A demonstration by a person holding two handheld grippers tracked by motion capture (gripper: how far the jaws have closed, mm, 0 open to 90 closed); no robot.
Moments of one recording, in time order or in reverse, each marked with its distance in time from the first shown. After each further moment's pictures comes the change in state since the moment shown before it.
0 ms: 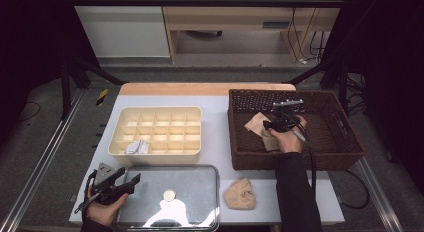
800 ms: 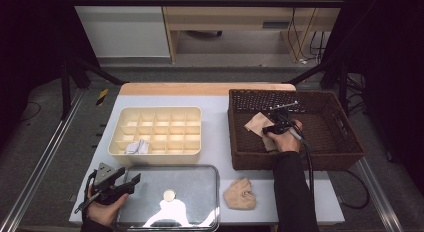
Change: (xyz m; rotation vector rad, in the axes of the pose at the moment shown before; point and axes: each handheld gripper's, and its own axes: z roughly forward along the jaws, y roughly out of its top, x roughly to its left) left arm 0.000 0.000 0.000 -0.002 -0.003 -0.002; right arm -0.002 -0.008 0.021 0.146 0.044 0.050
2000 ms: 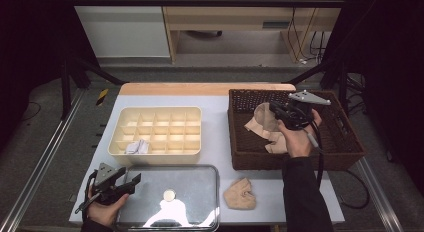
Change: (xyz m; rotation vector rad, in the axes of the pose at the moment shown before) left arm -0.002 0.001 -0.001 -0.004 0.000 0.005; right arm 0.024 0.006 -0.117 -0.548 0.106 -0.049
